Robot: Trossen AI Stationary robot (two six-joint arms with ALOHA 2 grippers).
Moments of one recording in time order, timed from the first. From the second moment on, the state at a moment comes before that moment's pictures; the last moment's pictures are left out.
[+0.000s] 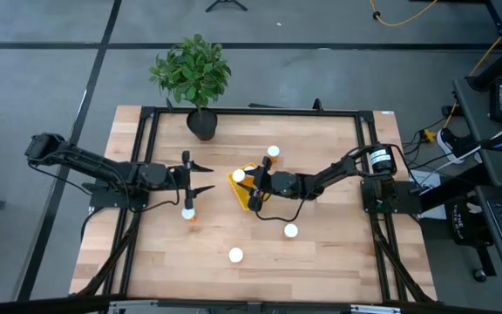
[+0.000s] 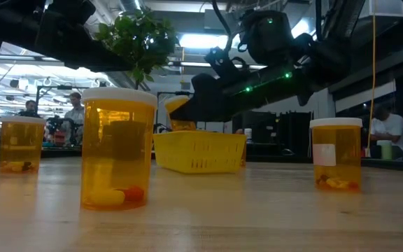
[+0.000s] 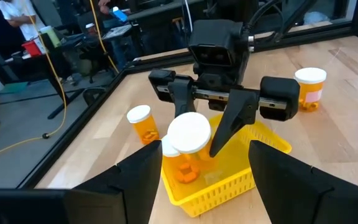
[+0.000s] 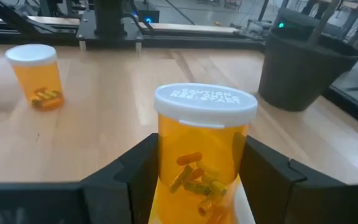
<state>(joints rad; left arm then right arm) -0.17 0.82 0.25 0.34 -0.37 0.12 0.06 2.01 0.86 0.89 0.36 -0.03</state>
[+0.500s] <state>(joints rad) -0.17 0.82 0.25 0.35 -0.37 0.12 0.07 2.01 0.87 0.90 0.34 -0.06</state>
